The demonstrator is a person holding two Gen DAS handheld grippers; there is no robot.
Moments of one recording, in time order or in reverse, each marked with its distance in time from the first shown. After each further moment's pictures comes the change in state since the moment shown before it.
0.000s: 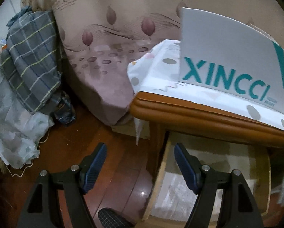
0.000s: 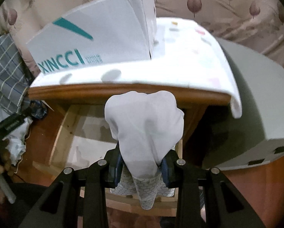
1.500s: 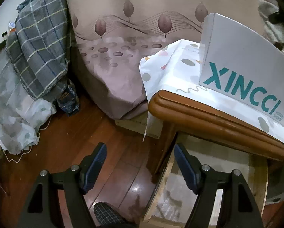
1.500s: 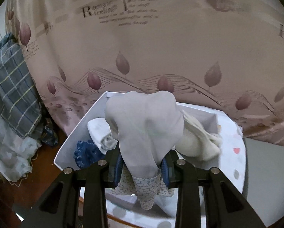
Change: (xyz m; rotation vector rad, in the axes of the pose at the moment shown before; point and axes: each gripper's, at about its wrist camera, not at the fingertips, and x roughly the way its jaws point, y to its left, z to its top) left arm 0.007 0.024 0.008 -0.109 0.043 0.003; right arm -0.011 0.132 0.258 -0.177 -0.144 0.046
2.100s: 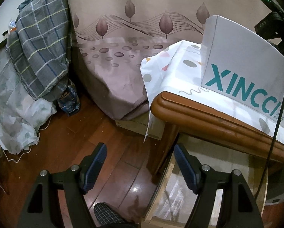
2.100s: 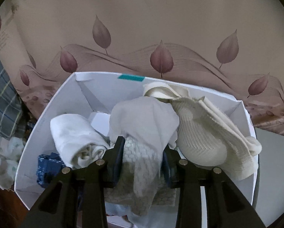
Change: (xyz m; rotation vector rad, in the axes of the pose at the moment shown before) left arm 0.000 0.002 0.001 0.003 -0.006 0.005; right arm 0.104 -0.009 0.005 0.061 0.166 -0.083
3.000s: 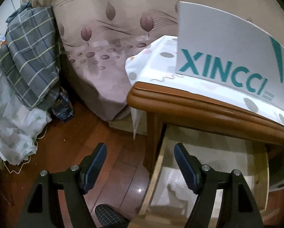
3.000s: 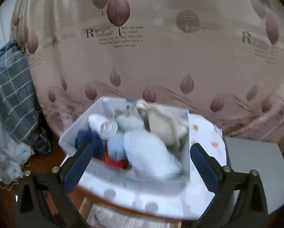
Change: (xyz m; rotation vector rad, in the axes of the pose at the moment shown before) left arm -0.009 -0.033 -0.019 0.106 -0.012 -0.040; right arm -0.180 -0.031 -0.123 -0.038 -0.353 0.006
